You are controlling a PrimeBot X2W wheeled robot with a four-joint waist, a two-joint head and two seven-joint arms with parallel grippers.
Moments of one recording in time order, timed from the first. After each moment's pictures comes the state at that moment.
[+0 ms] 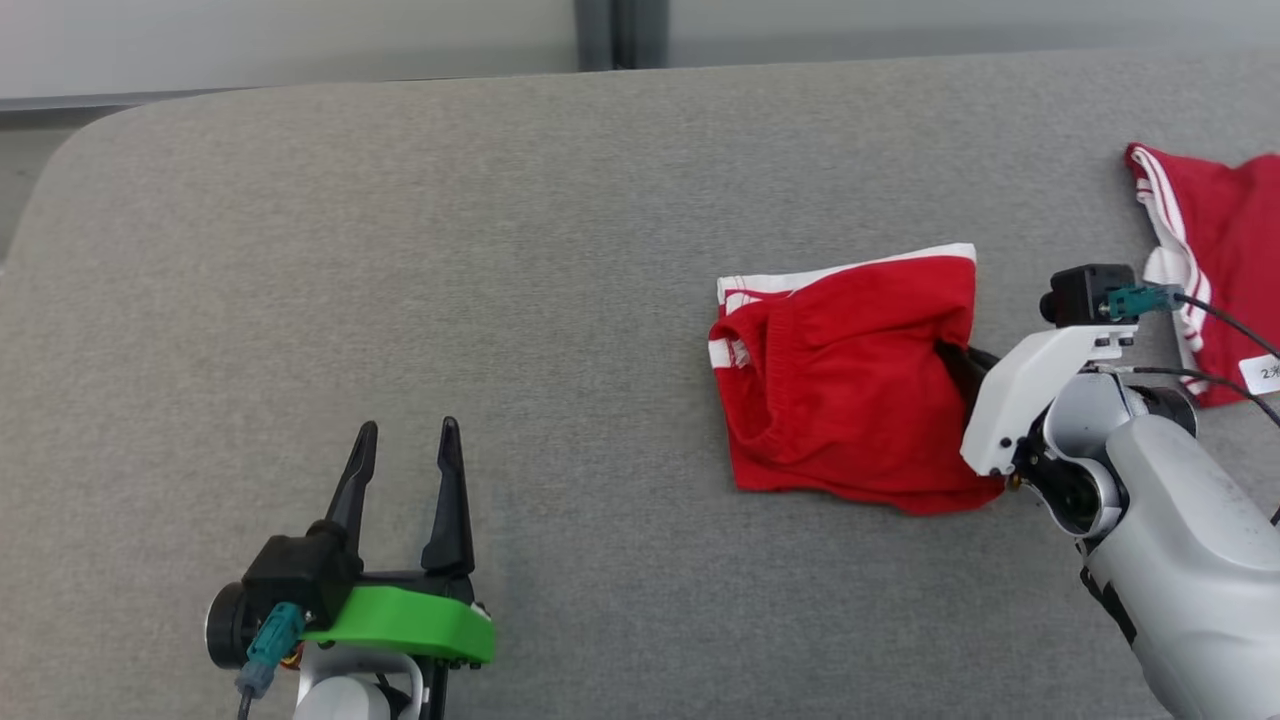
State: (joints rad) left arm -0.09 0.05 -0.21 0.16 -0.32 0.03 -0.26; right arm -0.56 -0.28 0.31 0.60 0.66 0.13 0.28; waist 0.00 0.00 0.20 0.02
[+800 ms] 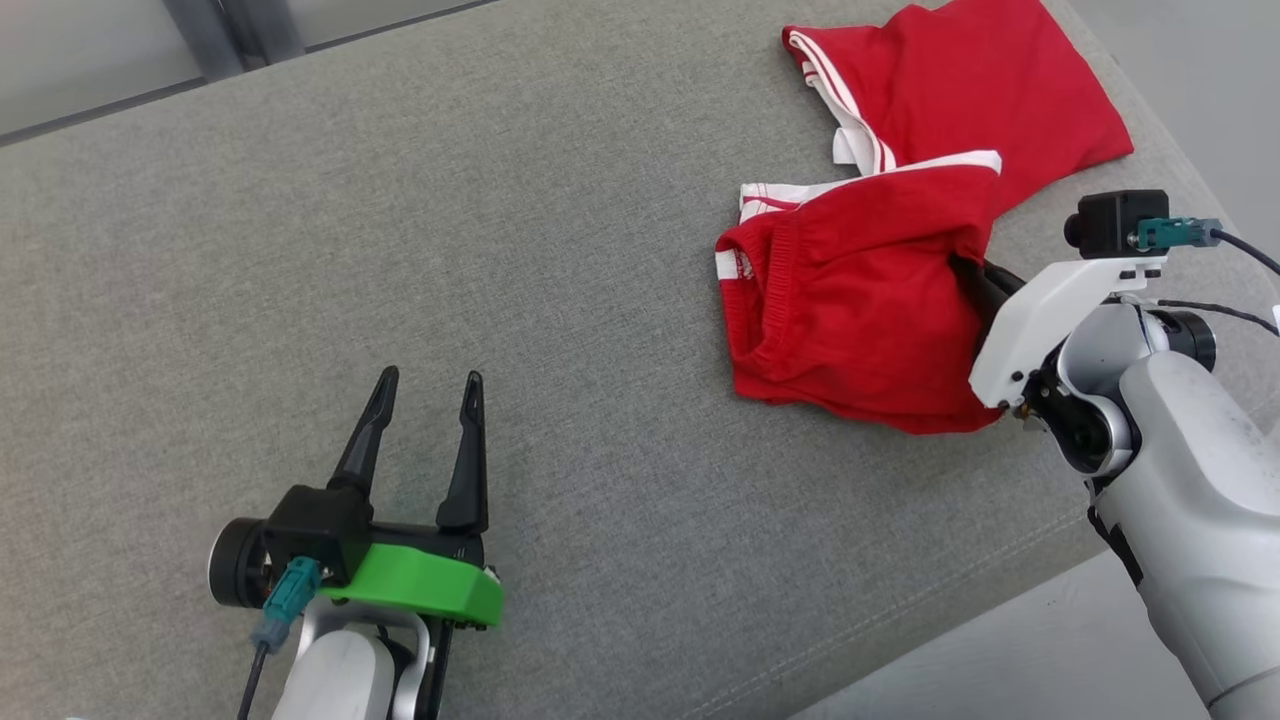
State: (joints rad) left arm -0.17 0.08 -0.25 0.17 -0.26 0.00 -0.25; right arm -0.65 -0.30 0.30 0.58 0.64 0.13 0.22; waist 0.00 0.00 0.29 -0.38
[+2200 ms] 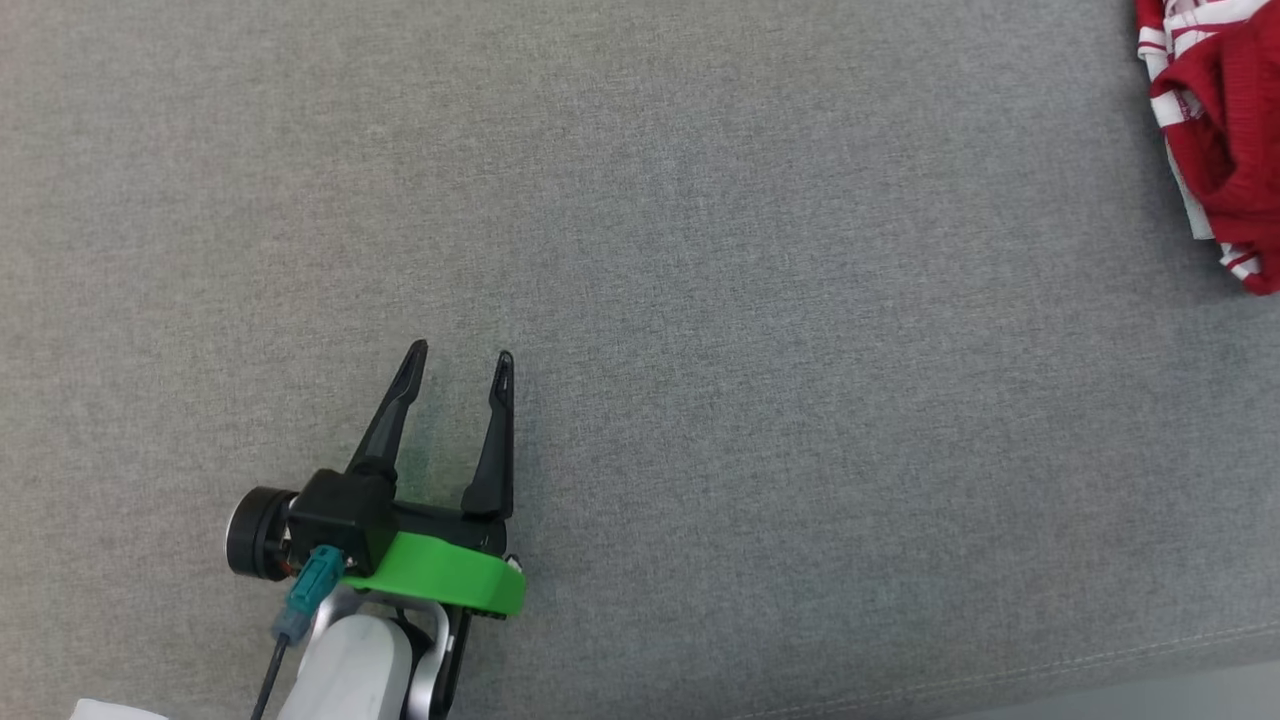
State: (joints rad) left arm -0.20 0.09 -0.31 0.13 -0.25 0.00 -0.26; right arm -1.09 -0.65 0.22 1.03 0.29 0.13 0.15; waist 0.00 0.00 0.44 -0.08
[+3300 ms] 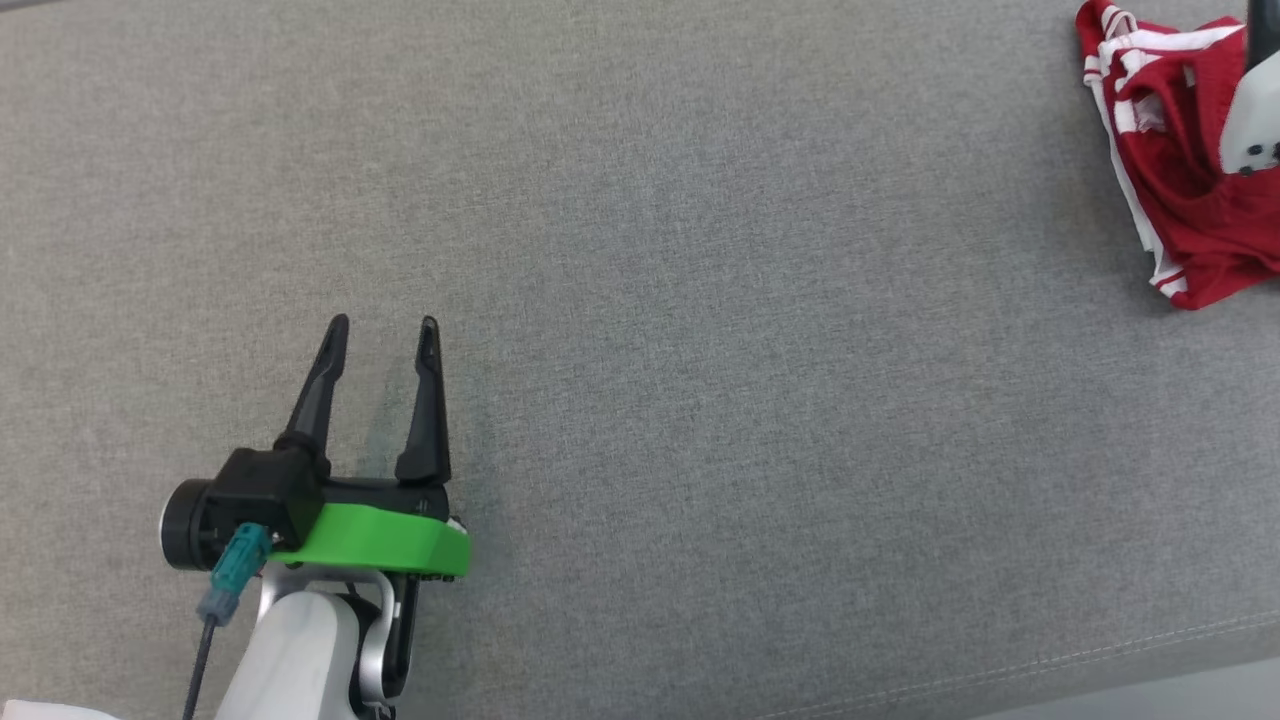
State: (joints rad) left arm -0.22 0.12 -0.25 0.12 -0.30 0.04 -0.25; right arm -1.11 -0.41 0.03 1.05 -0.08 0.13 -0.25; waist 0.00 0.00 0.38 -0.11
